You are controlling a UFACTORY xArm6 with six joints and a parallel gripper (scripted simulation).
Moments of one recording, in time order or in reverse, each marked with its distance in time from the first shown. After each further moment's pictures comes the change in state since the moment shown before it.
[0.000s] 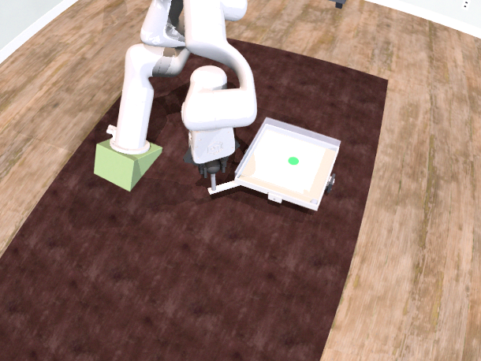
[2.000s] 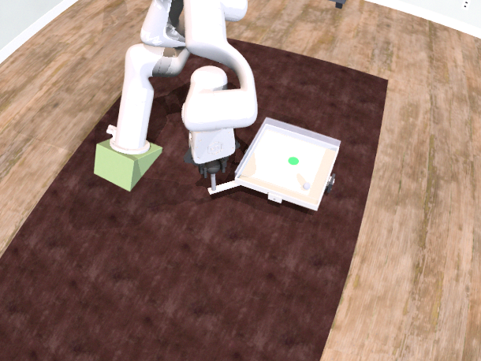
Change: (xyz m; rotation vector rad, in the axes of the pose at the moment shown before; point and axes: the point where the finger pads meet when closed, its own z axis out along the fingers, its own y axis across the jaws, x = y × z) arm 0.000 0.000 0.000 0.000 0.006 0.001
